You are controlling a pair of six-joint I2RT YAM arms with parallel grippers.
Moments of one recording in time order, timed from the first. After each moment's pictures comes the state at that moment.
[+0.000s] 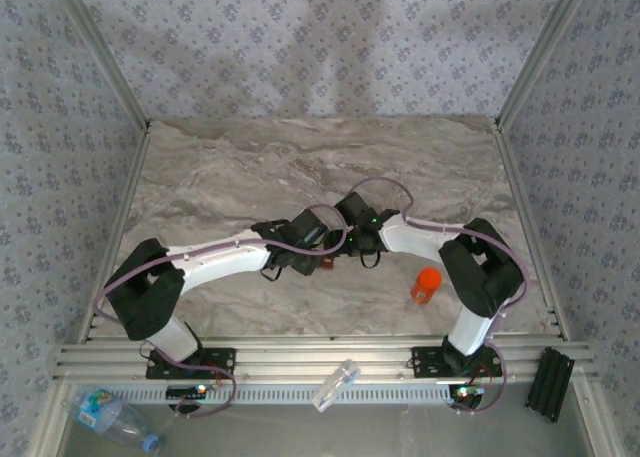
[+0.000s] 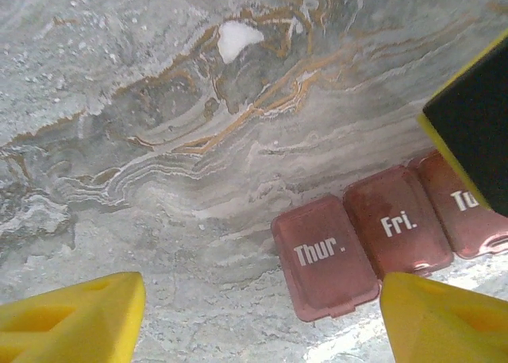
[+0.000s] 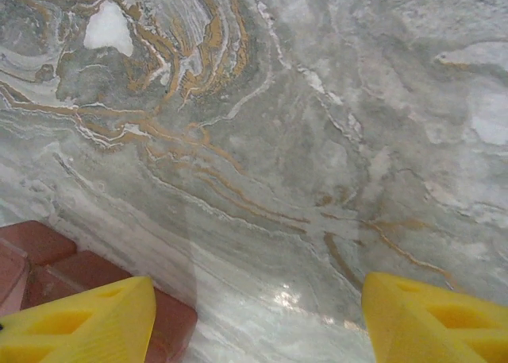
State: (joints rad) left arm -0.92 1.58 0.99 -0.55 -0.31 -0.26; right arm 0.70 1.71 0.98 -0.38 -0.06 0.51
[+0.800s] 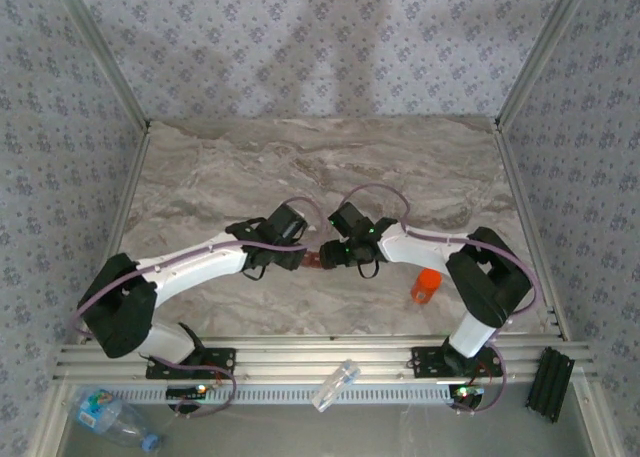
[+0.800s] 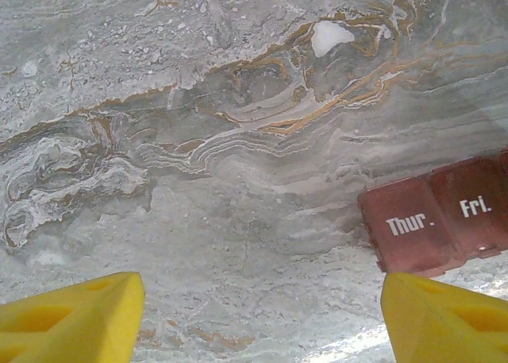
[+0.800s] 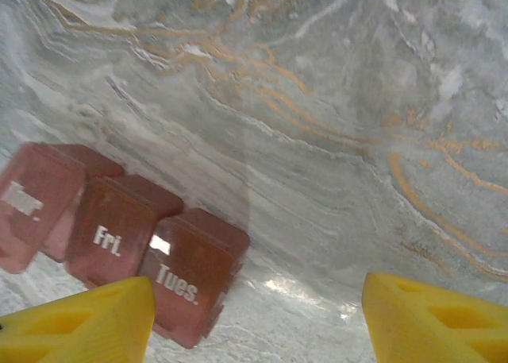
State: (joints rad) left arm -0.83 1.44 0.90 -0.55 -0.30 -0.27; right arm 0.78 1.66 0.94 -0.40 -0.05 0.54
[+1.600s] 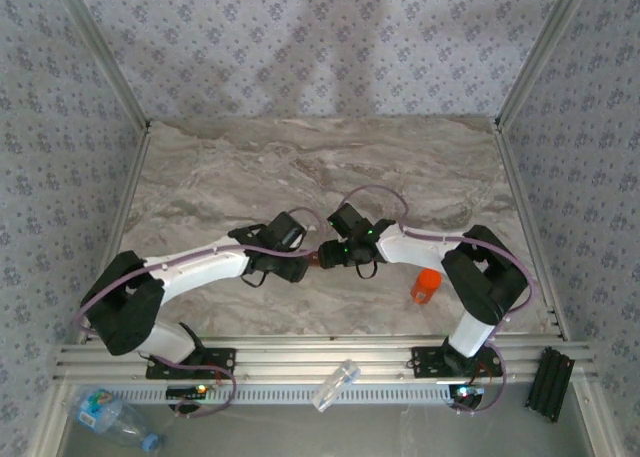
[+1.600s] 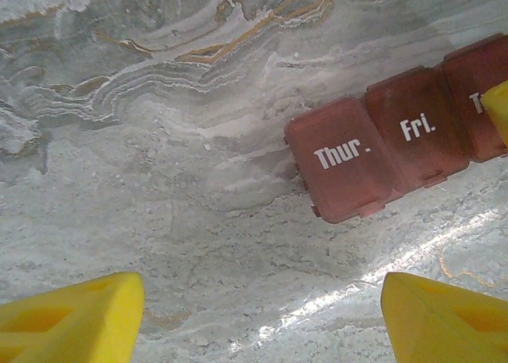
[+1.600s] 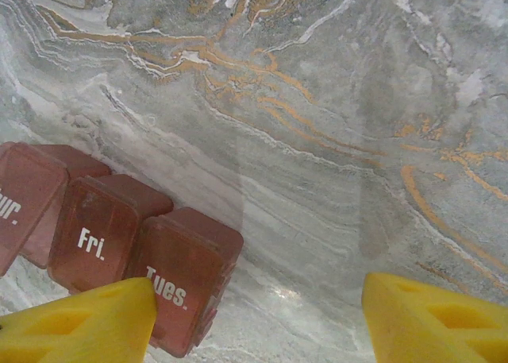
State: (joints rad) left arm -0.83 1.47 0.84 -0.53 -0.14 -0.27; right arm 0.78 1.68 0.93 -0.35 -0.05 0.55
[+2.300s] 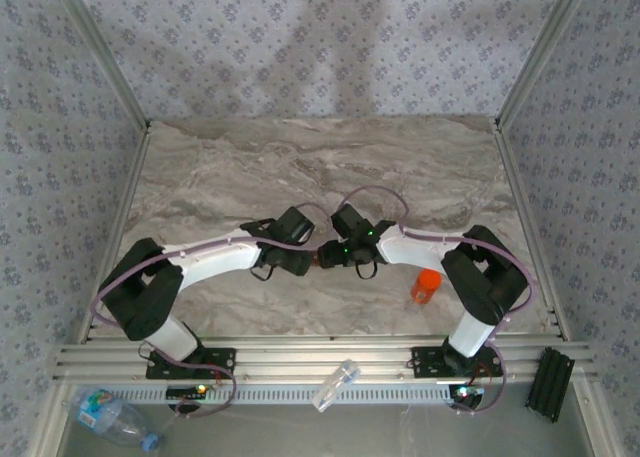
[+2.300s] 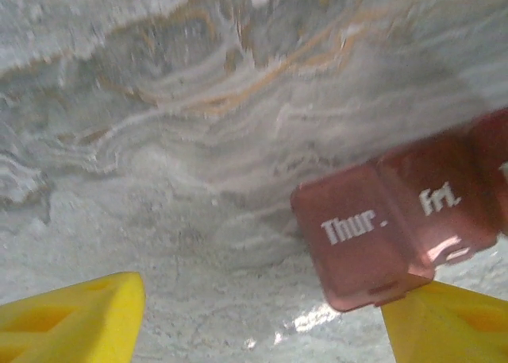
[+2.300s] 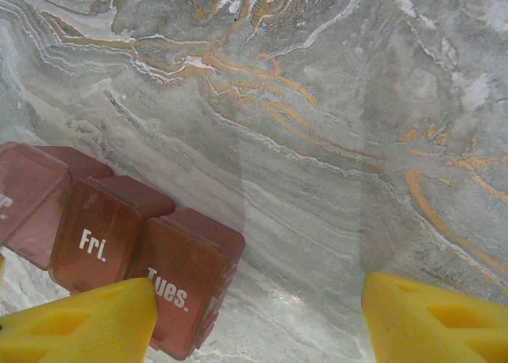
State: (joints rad) left arm -0.83 1.57 0.92 -0.50 -0.19 -0.27; right arm 0.78 1.68 0.92 -0.33 -0.05 0.56
